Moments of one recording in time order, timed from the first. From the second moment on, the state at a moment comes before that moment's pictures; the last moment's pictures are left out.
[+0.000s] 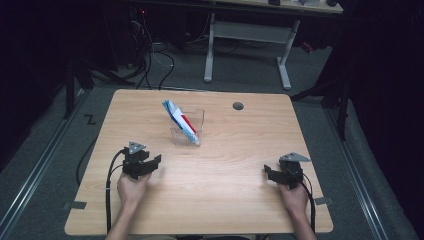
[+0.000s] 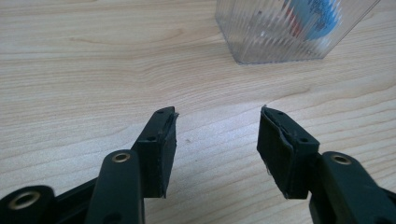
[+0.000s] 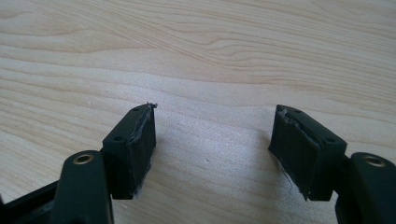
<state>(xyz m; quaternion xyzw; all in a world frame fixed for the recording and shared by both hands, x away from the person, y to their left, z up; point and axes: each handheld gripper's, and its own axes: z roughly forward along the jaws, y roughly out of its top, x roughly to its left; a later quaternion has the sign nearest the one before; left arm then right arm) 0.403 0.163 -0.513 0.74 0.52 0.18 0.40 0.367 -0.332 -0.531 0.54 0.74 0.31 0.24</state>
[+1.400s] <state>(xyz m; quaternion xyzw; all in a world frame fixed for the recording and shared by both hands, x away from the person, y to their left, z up) 0.396 0.145 -0.536 0.76 0.50 0.22 0.35 0.367 -0.332 -0.531 0.54 0.74 0.31 0.24</state>
